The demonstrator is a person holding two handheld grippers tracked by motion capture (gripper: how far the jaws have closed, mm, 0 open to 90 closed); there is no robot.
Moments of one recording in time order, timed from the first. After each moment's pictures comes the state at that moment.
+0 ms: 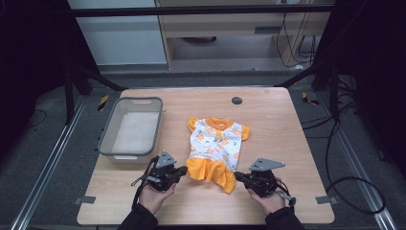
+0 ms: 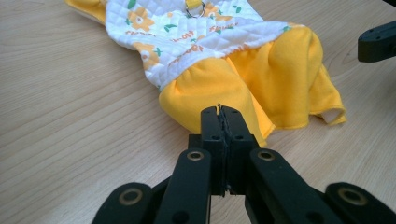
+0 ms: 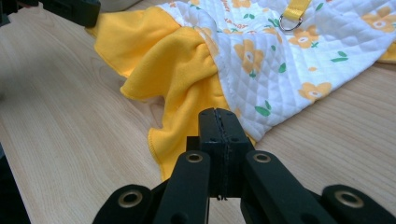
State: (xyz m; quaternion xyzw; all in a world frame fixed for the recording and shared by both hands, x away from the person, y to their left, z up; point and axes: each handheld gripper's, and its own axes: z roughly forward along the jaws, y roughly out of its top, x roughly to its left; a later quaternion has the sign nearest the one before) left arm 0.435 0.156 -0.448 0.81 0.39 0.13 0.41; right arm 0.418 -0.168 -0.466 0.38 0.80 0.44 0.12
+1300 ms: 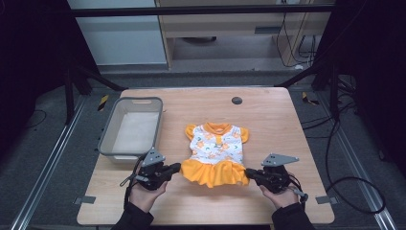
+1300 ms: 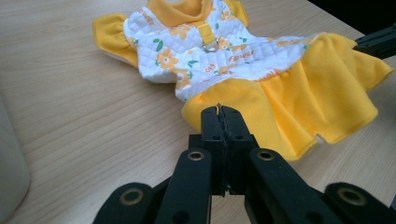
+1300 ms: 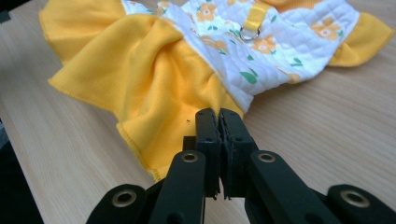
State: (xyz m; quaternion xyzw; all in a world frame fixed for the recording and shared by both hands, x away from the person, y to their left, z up) left arm 0.427 0.177 -0.425 0.80 0.40 0.12 0.44; right arm 0.422 -0.201 -0.449 0.38 0.81 0.43 0.11
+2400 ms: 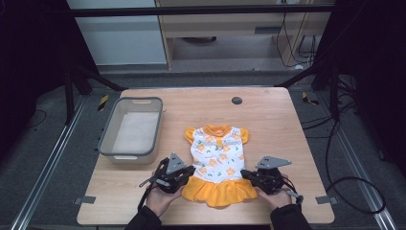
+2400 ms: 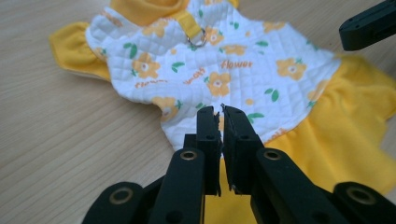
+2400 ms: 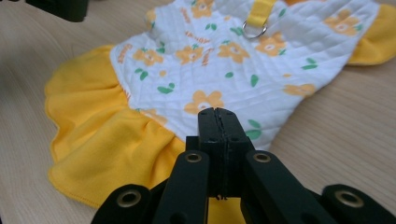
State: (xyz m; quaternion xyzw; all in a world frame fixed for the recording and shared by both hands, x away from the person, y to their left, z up) left arm 0.431 0.126 -0.458 0.83 0.34 0.17 0.40; right arm 0.427 -0.187 -0.471 0.37 0.81 0.43 0.13
